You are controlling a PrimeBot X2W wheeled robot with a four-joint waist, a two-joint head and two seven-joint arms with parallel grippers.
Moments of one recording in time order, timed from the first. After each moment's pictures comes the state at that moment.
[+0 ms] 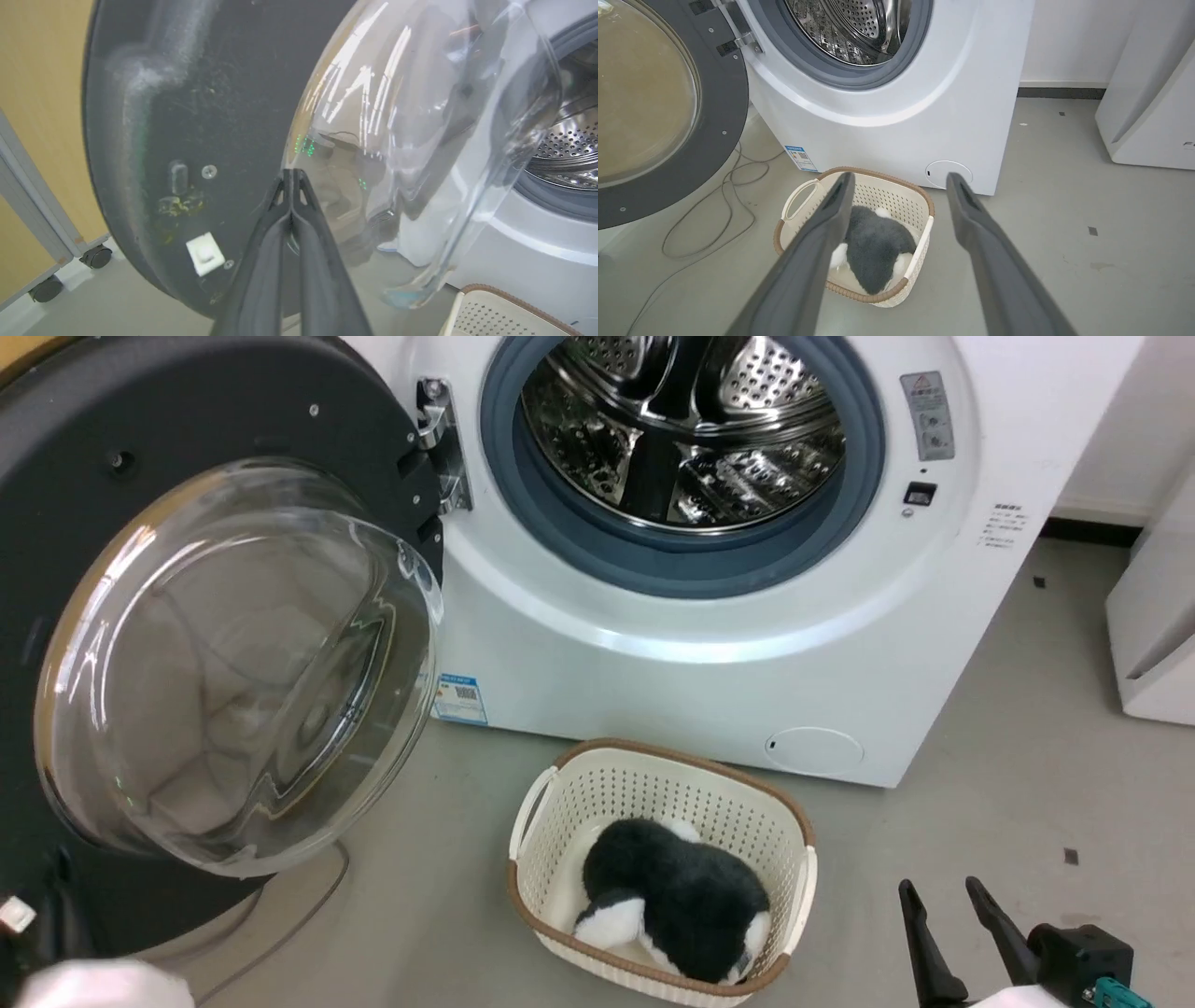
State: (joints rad) left arm 0.01 0.33 0.17 0.19 -0.42 0.18 -0.24; right arm 0.07 -0.05 -0.01 0.18 0.18 0.13 -0.12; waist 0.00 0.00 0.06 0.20
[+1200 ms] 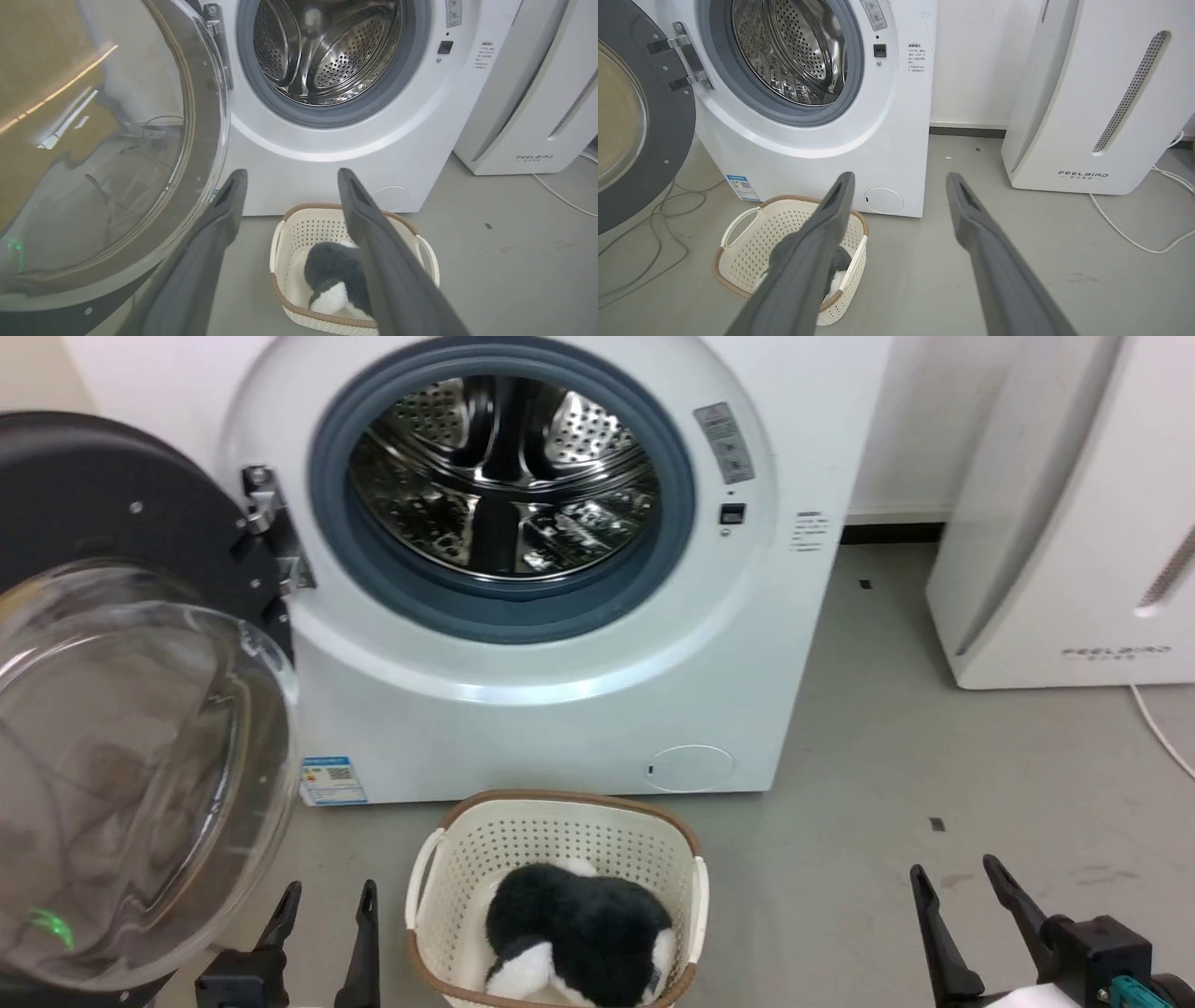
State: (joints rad) left arm 0.14 0.25 -0.15 0.01 -0.27 0.14 -0.12; right arm 0.14 -0.05 -0.03 -0.02 0.07 0.13 -0.04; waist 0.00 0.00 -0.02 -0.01
